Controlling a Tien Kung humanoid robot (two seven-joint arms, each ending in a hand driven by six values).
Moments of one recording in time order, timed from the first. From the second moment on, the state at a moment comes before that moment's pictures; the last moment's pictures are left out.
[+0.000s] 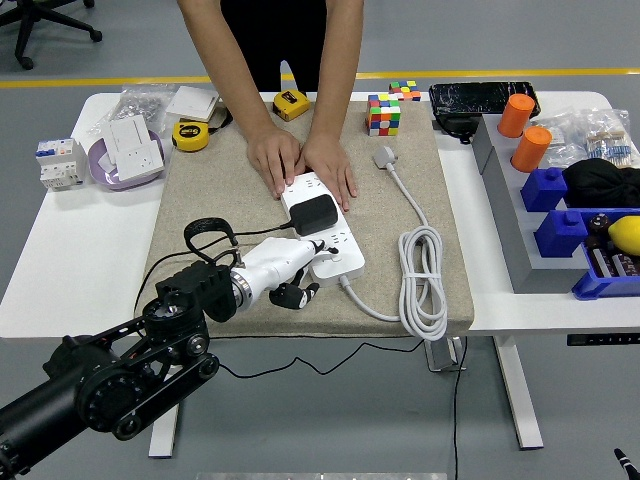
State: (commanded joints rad) left arm -0.49 0.13 -0.70 -1.26 2.02 -0.09 0.28; right arm 0.09 -0.15 1.45 0.18 -1.23 -0.08 0.03
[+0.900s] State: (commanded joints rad) left arm -0.50 0.13 -0.70 -1.22 2.02 -0.12 0.28; right arm 0.09 -0.15 1.45 0.18 -1.23 -0.08 0.03
